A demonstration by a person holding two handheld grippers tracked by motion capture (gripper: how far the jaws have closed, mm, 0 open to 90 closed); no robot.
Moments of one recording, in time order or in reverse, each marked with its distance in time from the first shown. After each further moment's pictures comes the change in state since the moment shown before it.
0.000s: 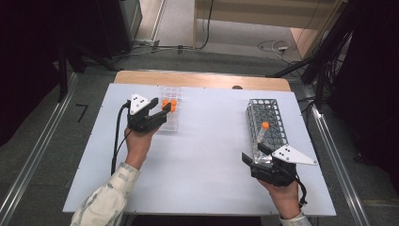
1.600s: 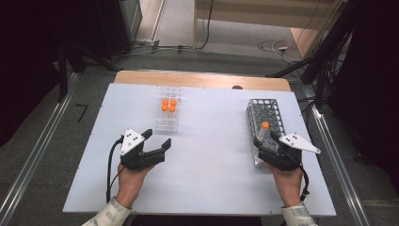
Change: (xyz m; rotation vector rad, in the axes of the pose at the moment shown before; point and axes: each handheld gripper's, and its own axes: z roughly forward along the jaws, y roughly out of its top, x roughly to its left) left arm -0.027 -0.058 -0.059 0.042 -0.069 -0.010; right arm -0.040 0.006 0.021 -0.021 -0.211 0.040
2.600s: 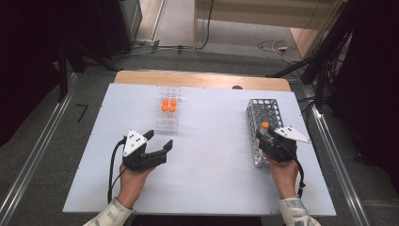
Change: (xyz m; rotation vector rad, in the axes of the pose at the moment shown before) left arm -0.003 -0.003 0.003 0.007 -0.003 0.014; right arm -0.009 0.001 0.031 0.059 -0.101 0.013
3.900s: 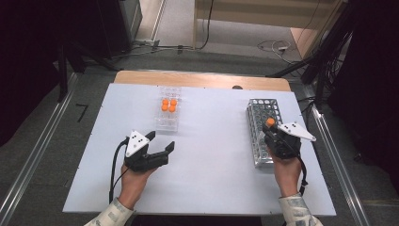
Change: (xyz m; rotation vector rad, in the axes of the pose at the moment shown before) left arm -0.003 -0.002 0.003 0.013 -0.011 0.005; right arm 0.004 0.023 -0.020 -0.057 -0.044 -0.005
